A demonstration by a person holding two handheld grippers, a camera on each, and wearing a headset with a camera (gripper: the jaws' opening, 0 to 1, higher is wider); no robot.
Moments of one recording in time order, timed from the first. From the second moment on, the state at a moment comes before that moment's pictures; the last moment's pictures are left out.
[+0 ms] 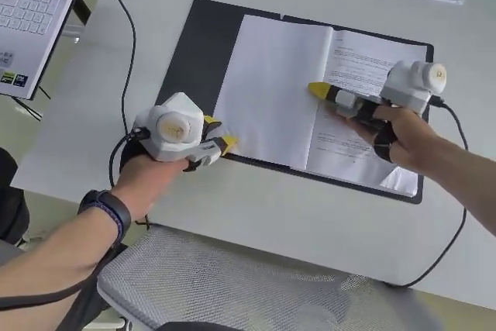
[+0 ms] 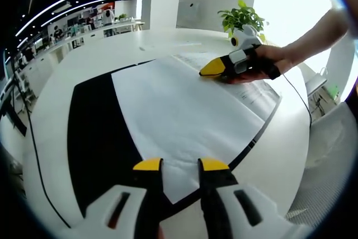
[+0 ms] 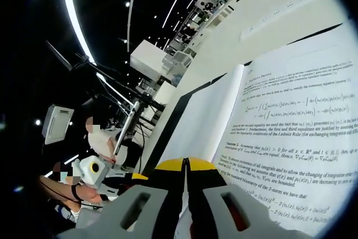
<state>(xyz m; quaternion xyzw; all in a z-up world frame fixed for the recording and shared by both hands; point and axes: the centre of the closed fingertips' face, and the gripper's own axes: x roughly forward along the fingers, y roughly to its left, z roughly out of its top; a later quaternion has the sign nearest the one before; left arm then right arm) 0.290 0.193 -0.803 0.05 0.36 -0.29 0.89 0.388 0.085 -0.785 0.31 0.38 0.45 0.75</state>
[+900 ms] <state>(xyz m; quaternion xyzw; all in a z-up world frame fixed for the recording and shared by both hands) 0.292 0.194 -0.807 0.05 0.36 -0.29 0.89 0.271 0.088 -0.788 0.29 0.42 0.48 0.71</state>
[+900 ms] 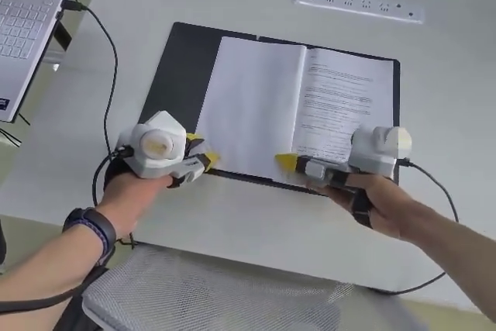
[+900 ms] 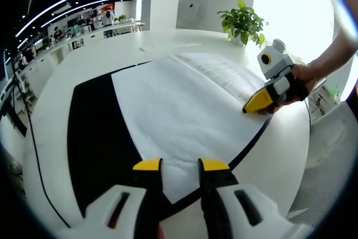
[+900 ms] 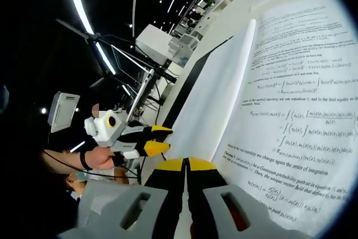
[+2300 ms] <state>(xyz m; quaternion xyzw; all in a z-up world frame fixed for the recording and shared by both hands) 0.290 0.185 -0.807 0.03 0.37 -0.30 0.88 0.268 0.063 -0.786 0.27 0.41 0.45 0.74</state>
